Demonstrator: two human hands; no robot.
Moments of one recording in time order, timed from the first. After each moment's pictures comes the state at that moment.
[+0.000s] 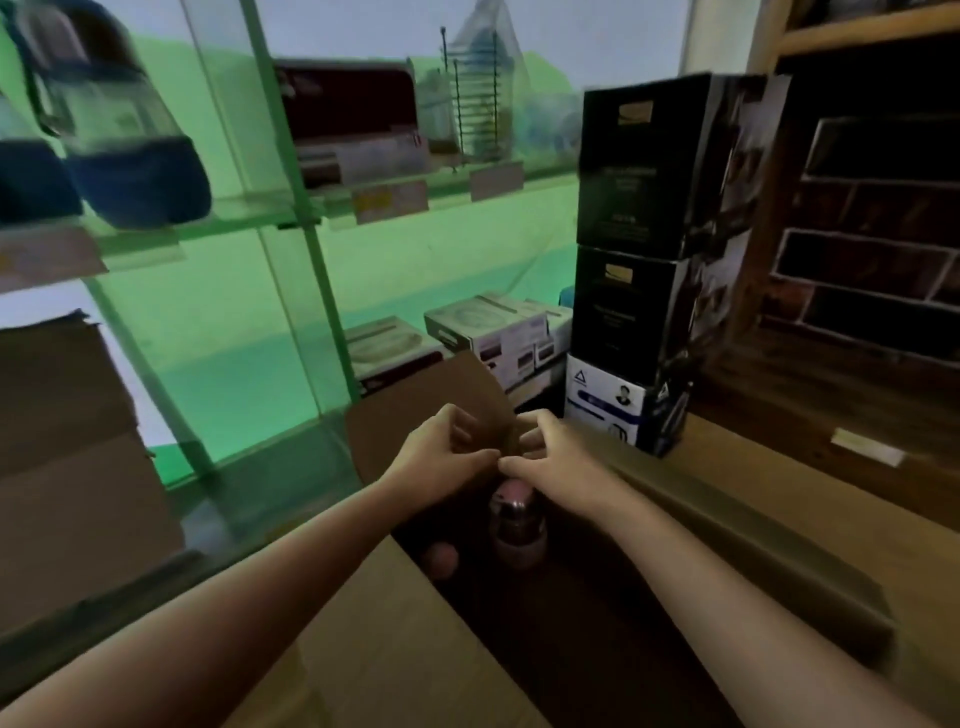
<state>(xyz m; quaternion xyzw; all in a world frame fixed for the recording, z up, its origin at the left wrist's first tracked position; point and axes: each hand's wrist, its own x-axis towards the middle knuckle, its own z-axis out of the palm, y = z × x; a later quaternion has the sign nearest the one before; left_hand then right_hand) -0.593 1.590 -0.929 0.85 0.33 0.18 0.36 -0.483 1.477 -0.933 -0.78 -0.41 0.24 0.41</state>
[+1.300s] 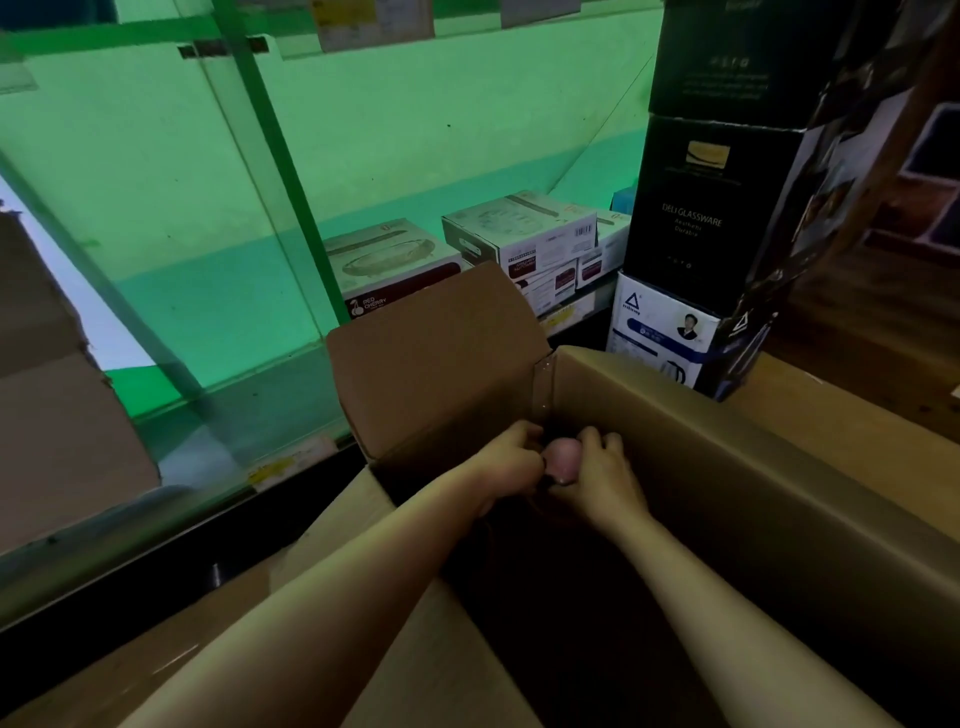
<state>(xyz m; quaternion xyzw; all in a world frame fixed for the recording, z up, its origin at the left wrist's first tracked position) -0.526 1.598 -1.034 0.71 0.40 0.00 0.58 -0.434 1.519 -1.080 -0.88 -0.34 0.22 0.25</state>
